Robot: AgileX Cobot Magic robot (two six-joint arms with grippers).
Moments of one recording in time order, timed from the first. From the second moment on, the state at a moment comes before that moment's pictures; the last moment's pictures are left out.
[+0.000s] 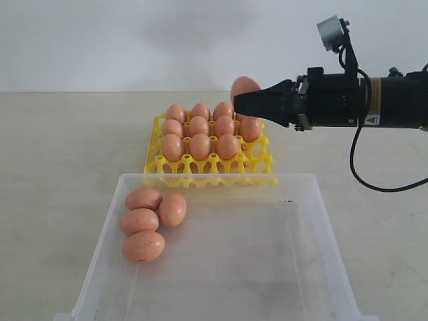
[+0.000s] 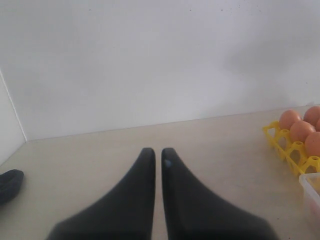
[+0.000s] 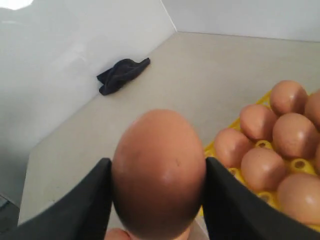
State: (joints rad) left arm 0.04 0.00 0.00 -0.14 0.10 0.26; right arm -0.05 1.89 -1.00 -1.38 -1.17 1.32
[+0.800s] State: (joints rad) left arm 0.04 0.00 0.00 -0.14 0.10 0.26; right arm -0.05 2.13 -1.08 -1.32 -1.16 0.89
